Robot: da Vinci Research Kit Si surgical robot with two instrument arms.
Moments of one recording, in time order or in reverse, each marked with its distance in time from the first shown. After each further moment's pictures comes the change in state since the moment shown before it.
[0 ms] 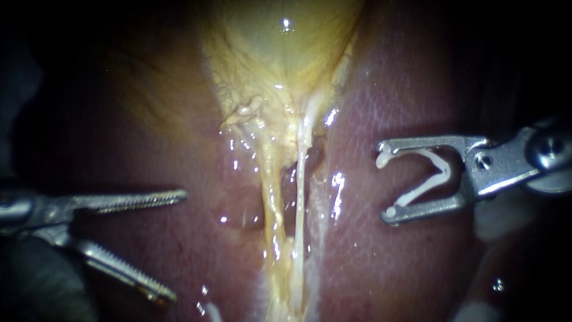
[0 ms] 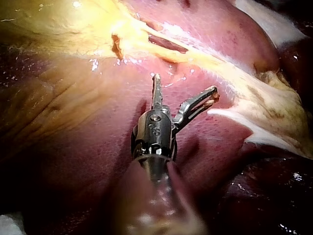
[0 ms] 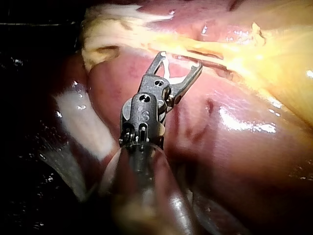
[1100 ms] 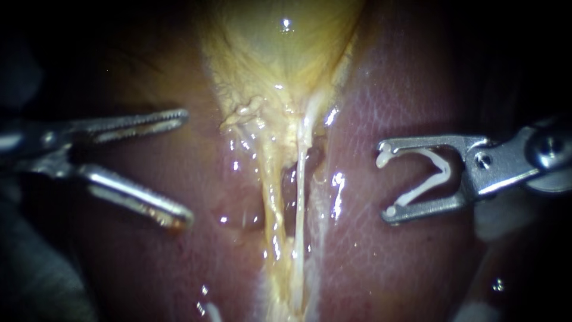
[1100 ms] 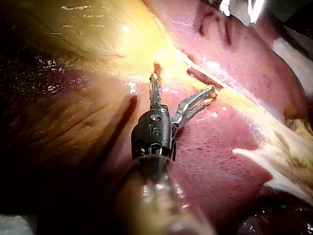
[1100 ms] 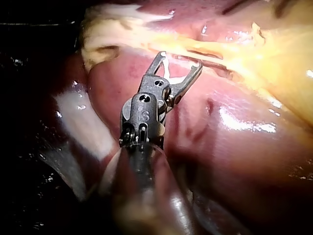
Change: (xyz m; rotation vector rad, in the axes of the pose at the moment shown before) right arm 0.000 0.000 0.000 0.000 0.000 0.001; left arm 0.009 -0.008 0.000 0.150 0.125 -0.117
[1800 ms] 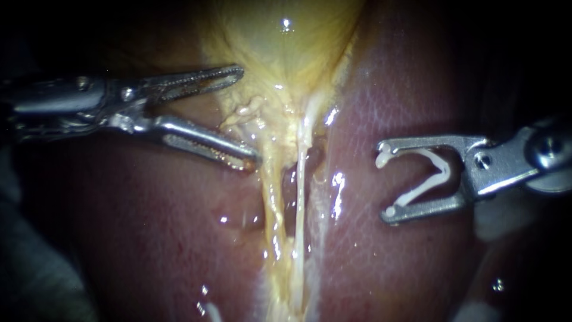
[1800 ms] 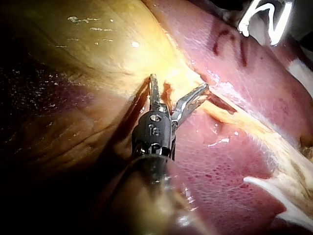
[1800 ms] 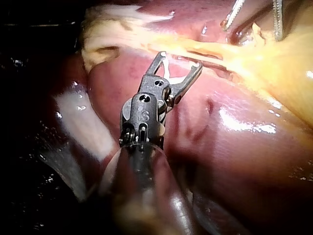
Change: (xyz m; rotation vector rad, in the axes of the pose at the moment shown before) right arm 0.000 0.000 0.000 0.000 0.000 0.000; left arm 0.001 -0.003 0.006 0.024 0.019 -0.047
